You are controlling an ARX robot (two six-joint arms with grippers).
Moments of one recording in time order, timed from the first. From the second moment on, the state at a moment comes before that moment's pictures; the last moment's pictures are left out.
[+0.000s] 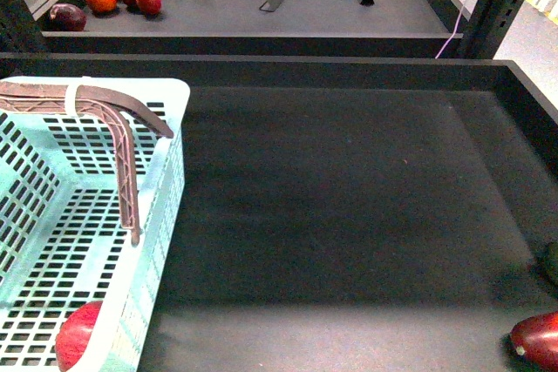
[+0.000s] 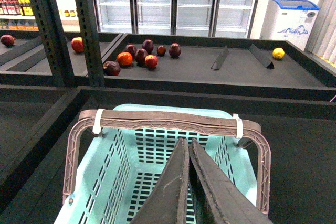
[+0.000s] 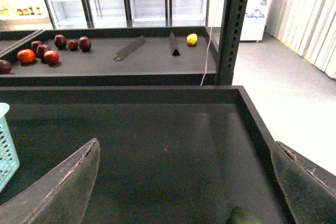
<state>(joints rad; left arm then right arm) 0.00 0.01 0.01 0.00 0.00 -0.01 0.00 0.01 0.02 0.00 0.00 0.00</state>
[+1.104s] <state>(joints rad) 0.00 0.01 0.01 0.00 0.00 -0.01 0.00 0.01 0.02 0.00 0.00 0.00</state>
